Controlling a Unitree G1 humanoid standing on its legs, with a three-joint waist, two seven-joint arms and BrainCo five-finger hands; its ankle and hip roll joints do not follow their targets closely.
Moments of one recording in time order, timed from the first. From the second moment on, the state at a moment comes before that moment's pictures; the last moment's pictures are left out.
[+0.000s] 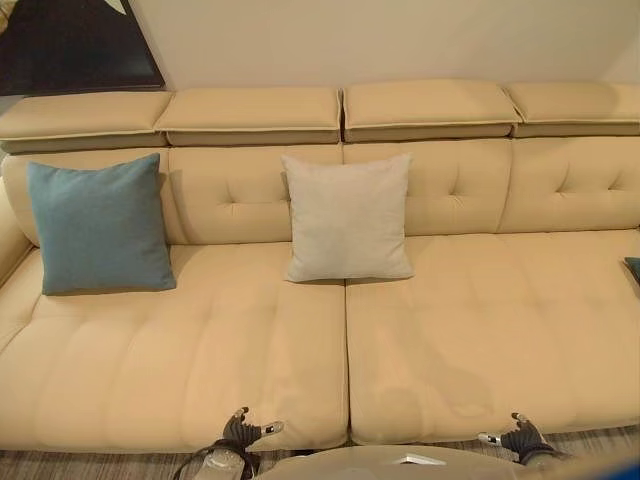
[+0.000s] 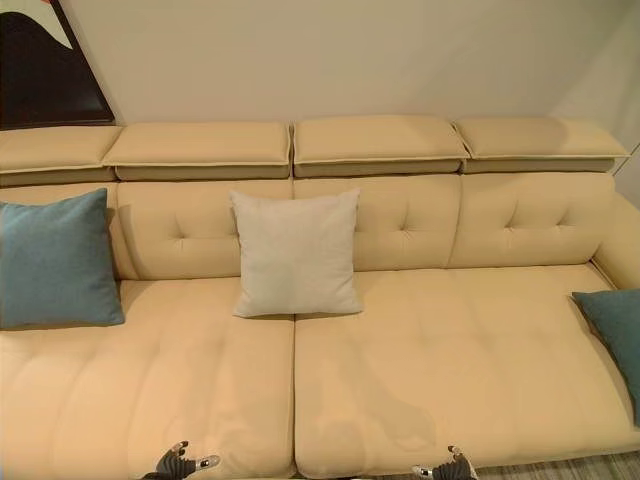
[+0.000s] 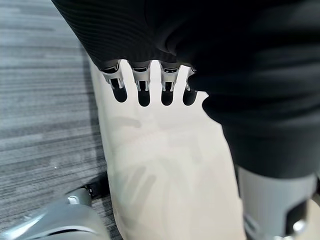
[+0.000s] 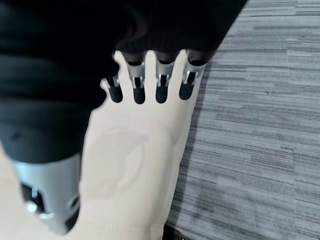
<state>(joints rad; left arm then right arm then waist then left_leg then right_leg) 0.06 0.22 -0.16 1.11 -0.02 -0.05 0.17 0.04 -0.32 0.13 1.16 -0.13 -0.04 -0.23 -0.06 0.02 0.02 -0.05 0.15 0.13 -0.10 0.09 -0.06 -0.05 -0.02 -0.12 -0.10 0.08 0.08</state>
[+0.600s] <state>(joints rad) -0.08 0.22 -0.22 1.21 0.02 -0.05 0.18 -0.05 -0.28 0.17 1.24 -0.14 0.00 -0.23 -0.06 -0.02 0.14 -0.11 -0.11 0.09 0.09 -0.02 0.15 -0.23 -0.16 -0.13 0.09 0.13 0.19</state>
